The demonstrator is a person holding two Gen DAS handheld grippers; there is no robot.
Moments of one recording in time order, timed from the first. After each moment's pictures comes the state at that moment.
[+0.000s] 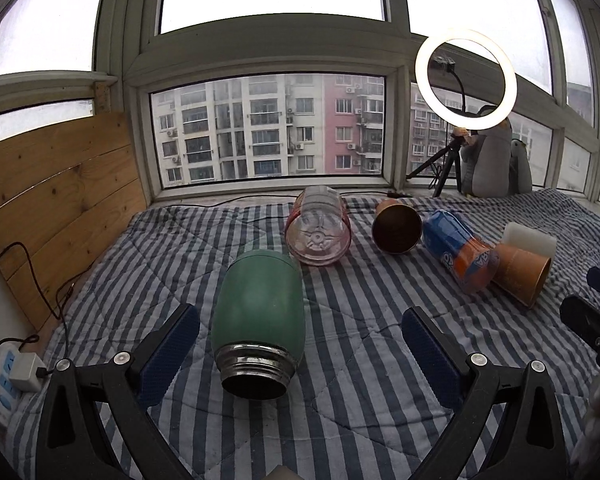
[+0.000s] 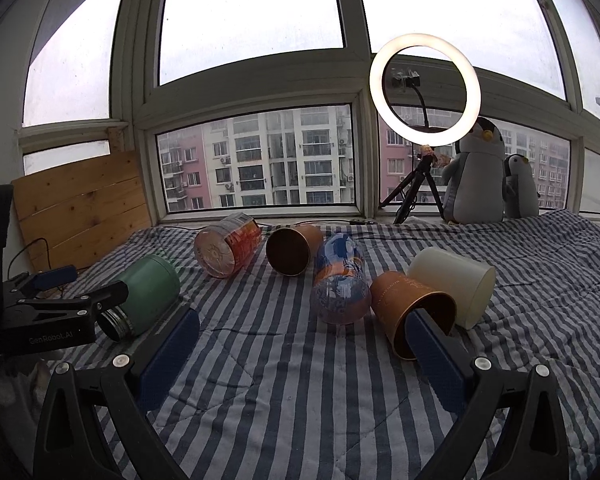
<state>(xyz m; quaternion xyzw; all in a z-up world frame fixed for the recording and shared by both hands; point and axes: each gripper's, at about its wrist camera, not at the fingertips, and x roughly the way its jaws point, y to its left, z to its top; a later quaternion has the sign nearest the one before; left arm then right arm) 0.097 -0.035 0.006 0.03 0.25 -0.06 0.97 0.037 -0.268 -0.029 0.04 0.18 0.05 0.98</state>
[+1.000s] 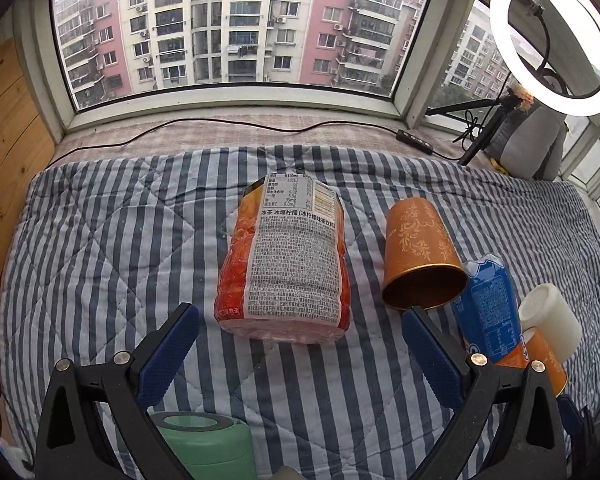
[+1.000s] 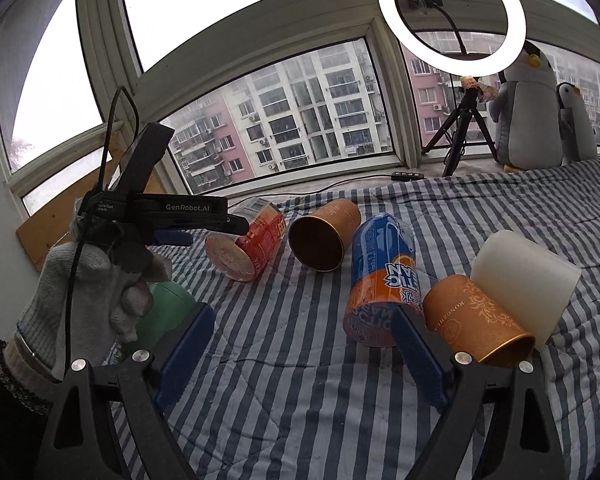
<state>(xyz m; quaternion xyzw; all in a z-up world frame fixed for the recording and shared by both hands) 0.364 -0.076 0.001 -0.02 0.49 -0.11 0.86 0.133 -0.284 -0.023 0.13 0.28 0.13 0.94</state>
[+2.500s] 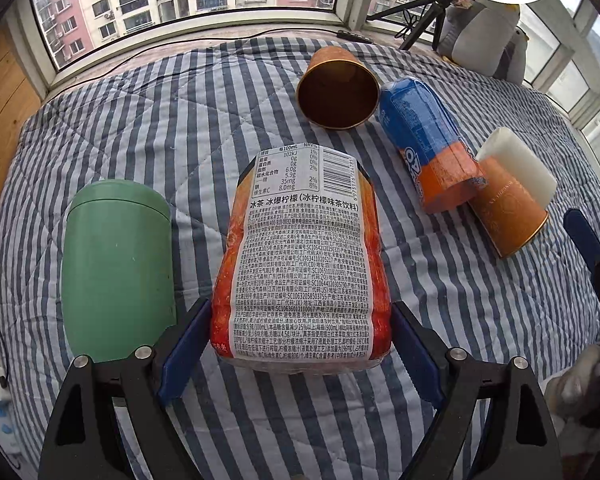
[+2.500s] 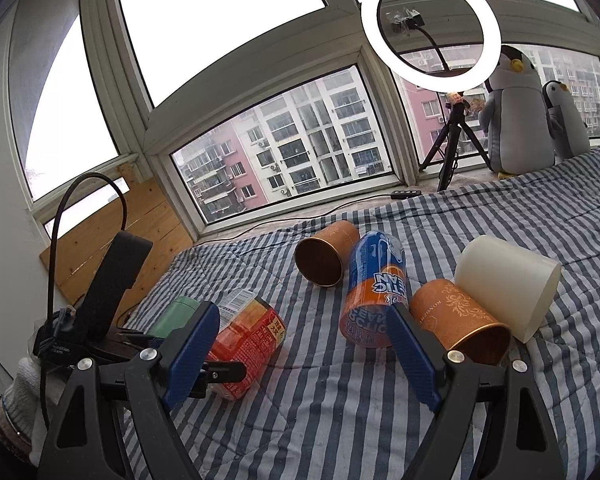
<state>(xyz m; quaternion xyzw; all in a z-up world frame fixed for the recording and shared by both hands) 0.217 -0.118 -0.029 0.03 0.56 -0.15 0.81 0.099 -0.302 -0.013 0.16 0.24 0.14 0.95</state>
